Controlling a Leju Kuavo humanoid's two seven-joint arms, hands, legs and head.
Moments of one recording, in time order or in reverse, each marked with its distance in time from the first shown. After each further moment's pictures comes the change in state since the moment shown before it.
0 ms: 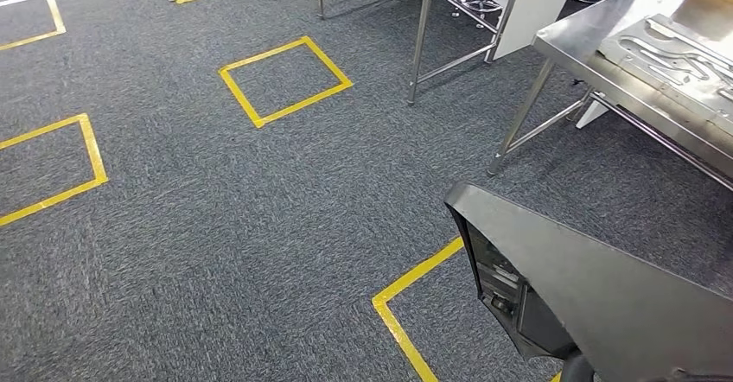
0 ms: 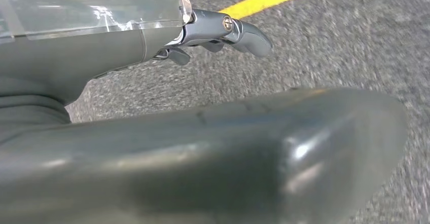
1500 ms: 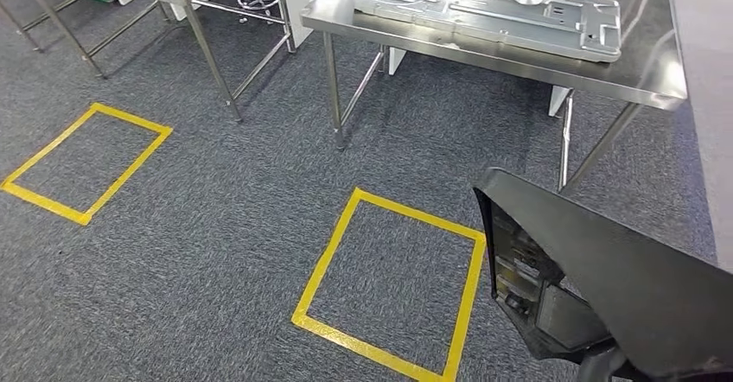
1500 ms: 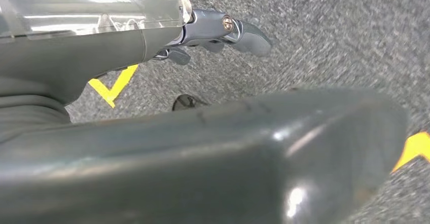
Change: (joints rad) left arm 0.000 -0.002 0.007 0.000 -0.004 -0.006 -0.039; right arm 0.005 -0.024 -0.004 -0.023 0.000 -0.058 0.040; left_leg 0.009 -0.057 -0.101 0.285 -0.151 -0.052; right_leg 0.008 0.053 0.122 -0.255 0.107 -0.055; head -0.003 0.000
